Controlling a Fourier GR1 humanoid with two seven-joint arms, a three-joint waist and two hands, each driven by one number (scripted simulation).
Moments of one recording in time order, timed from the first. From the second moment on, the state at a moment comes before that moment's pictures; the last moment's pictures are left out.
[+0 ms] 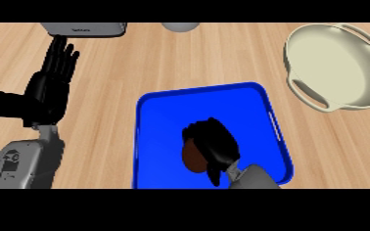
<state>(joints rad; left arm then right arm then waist) -0.28 0.23 0.08 -1.52 0.17 0.12 0.04 -0.25 -0.04 0.59 -1.35 1.09 0.04 0.07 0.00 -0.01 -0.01</state>
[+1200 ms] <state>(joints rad) -0.31 0.20 0.05 -1.52 0.14 0.13 0.05 -1.00 -0.05 0.20 -0.97 1.39 -0.24 0.99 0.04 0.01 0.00</state>
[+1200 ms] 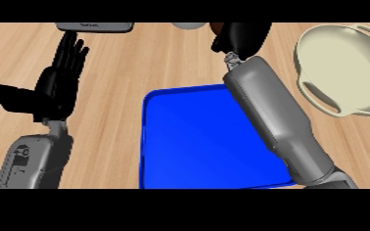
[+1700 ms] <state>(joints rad) -0.28 0.22 0.09 -1.52 0.16 0.11 0.04 -0.96 -0.20 0.06 -1.00 1.43 -0.28 0.99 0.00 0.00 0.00</state>
